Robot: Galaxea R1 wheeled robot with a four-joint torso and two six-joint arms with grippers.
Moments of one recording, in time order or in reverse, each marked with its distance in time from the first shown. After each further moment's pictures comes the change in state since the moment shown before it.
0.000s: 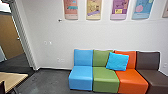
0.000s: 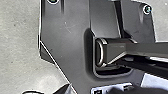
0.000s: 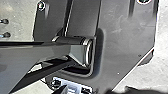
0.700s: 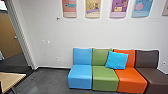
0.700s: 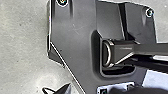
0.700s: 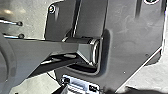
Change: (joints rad) left arm -0.016 -0.160 0.184 -0.019 0.004 -0.013; right arm 0.010 -0.150 0.241 0.000 -0.003 0.001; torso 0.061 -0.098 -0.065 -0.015
